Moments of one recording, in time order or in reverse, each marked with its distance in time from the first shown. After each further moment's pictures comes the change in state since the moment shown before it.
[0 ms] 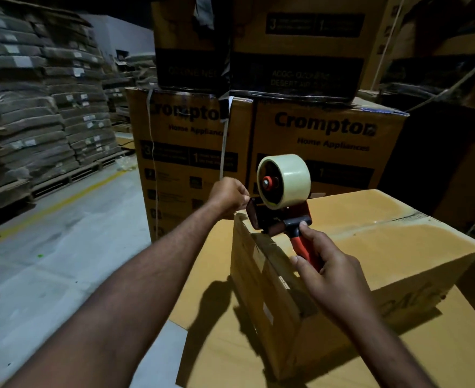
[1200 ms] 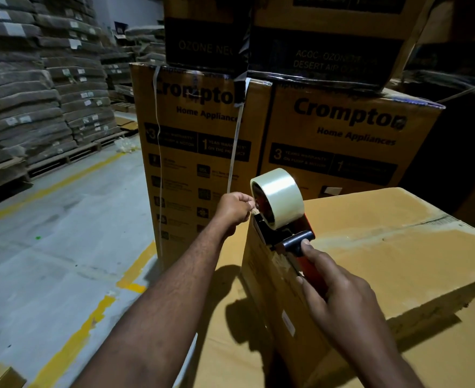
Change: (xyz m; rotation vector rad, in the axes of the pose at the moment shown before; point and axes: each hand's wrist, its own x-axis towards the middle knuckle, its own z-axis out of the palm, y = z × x) left_hand 0.029 -0.076 0.032 -0.516 -0.025 -0.256; right_hand -0.002 -0.027 0.036 -0.224 -0.055 -0.028
